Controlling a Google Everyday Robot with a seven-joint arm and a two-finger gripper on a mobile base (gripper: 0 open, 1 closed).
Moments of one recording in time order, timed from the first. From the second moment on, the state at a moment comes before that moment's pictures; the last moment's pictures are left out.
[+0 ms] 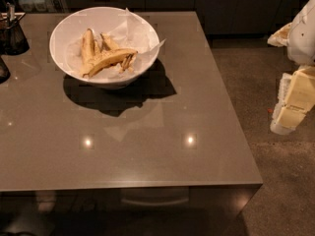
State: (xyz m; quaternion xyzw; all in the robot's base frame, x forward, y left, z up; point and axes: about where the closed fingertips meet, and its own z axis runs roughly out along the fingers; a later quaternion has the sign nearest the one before) arm 0.438 -0.217 0.976 -0.60 0.78 -0.03 0.16
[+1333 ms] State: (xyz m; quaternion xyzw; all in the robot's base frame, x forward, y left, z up) arm 0.528 -0.140 1.010 -0.66 0.73 -0.08 0.13
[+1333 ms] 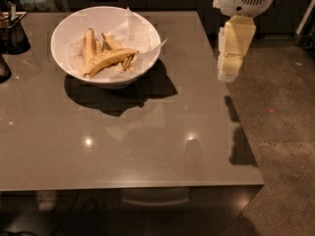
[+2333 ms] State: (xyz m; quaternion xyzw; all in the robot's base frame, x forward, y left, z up) arm 0.579 -0.077 1.023 -0.71 0.68 -0.11 0.16
